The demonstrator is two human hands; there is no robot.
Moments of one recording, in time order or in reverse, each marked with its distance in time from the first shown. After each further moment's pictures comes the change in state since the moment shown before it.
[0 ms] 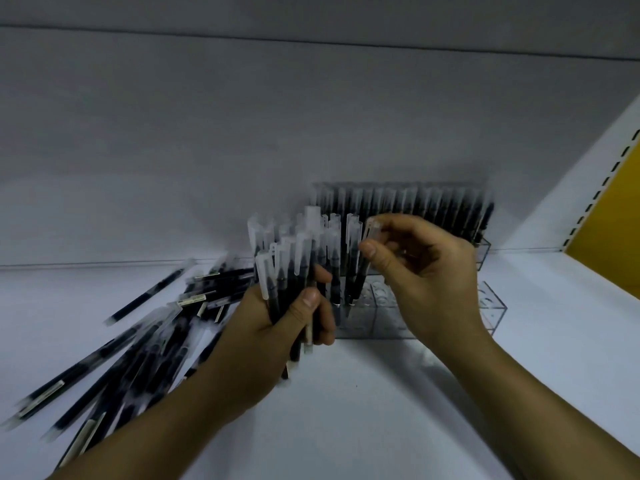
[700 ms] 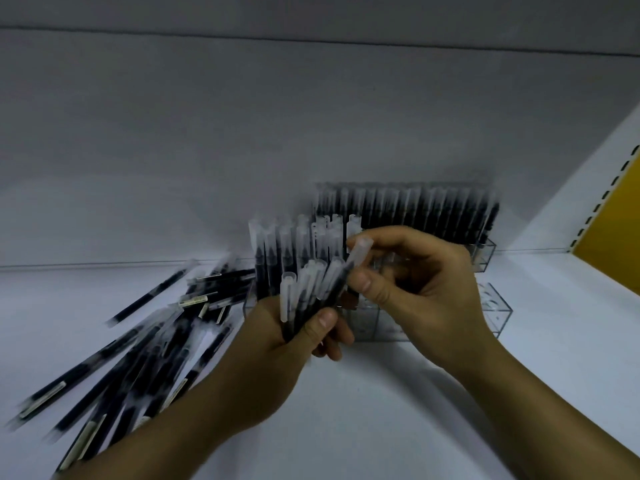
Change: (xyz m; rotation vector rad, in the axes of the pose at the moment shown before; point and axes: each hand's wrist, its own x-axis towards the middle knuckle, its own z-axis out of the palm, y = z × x) left_hand -0.002 -0.003 0.006 0.156 -0.053 0.036; right_hand -0.007 -0.013 -0.004 0.294 -0.240 -0.031
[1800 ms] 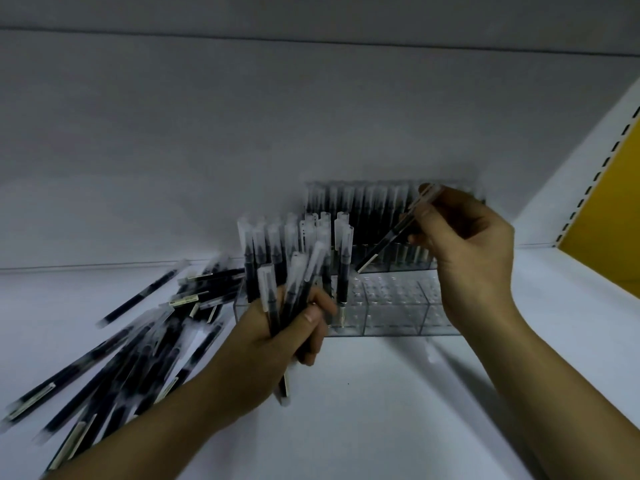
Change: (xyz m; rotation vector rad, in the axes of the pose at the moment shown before) left_hand 0.000 -0.007 -0.001 -0.196 -0.095 -0.092; right_hand 0.022 0.002 -0.034 0.067 0.565 0.282
